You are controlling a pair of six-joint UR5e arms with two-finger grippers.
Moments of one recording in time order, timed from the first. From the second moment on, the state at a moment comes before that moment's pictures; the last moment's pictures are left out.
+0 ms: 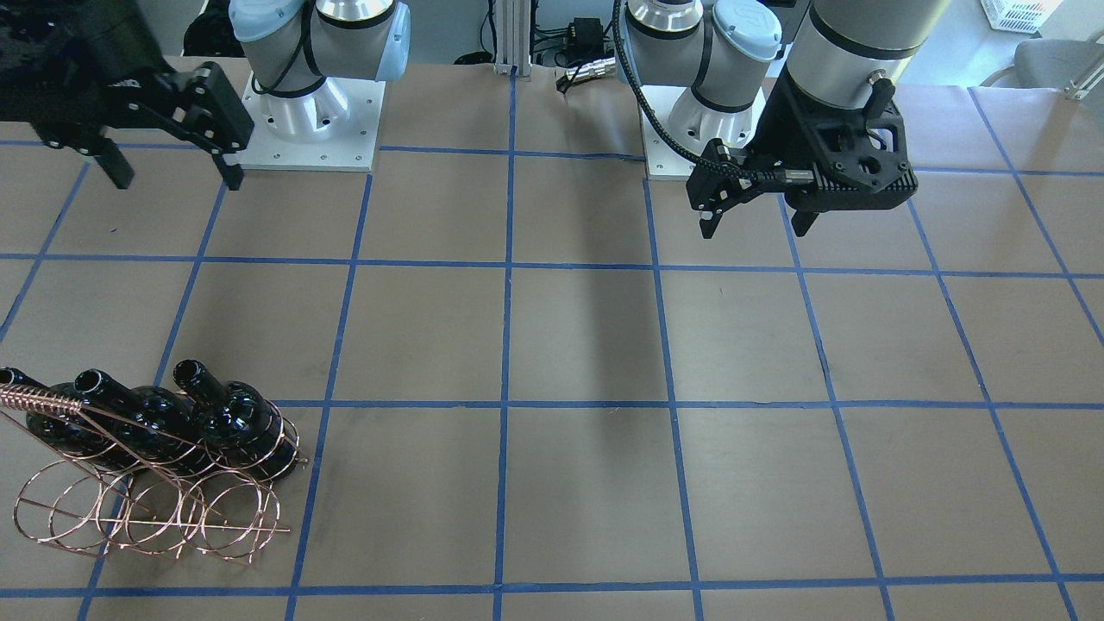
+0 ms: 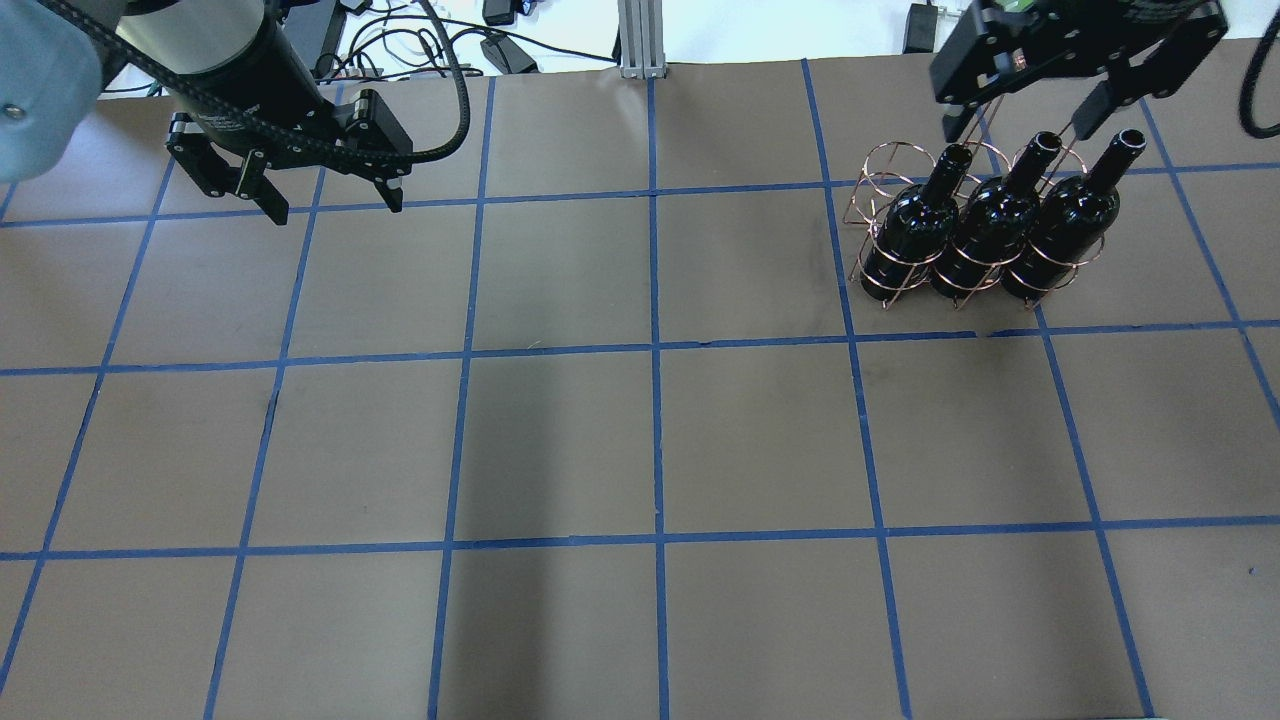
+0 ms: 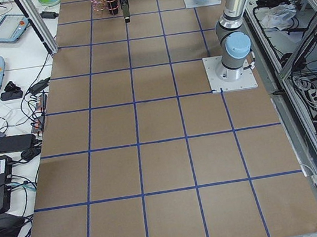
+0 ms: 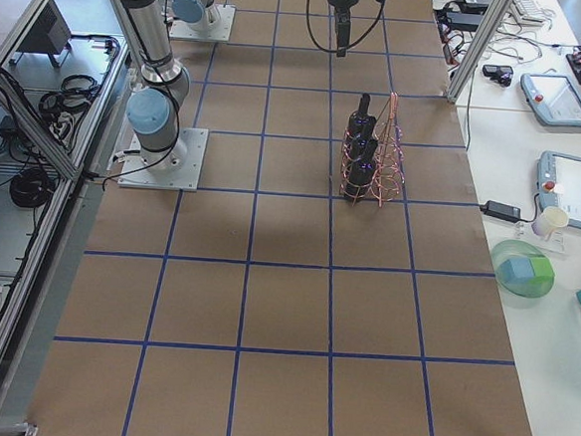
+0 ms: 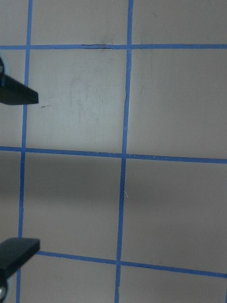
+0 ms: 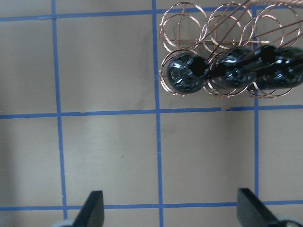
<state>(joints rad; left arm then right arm) -1.58 -1.60 -1.48 -1.60 1.56 -0.08 1.55 -1.58 1.42 -1.50 -1.54 0.01</state>
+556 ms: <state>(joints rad) -1.58 -1.60 -1.48 -1.60 1.57 -0.08 1.69 -1.55 1.45 -1.56 -1.61 0.13</state>
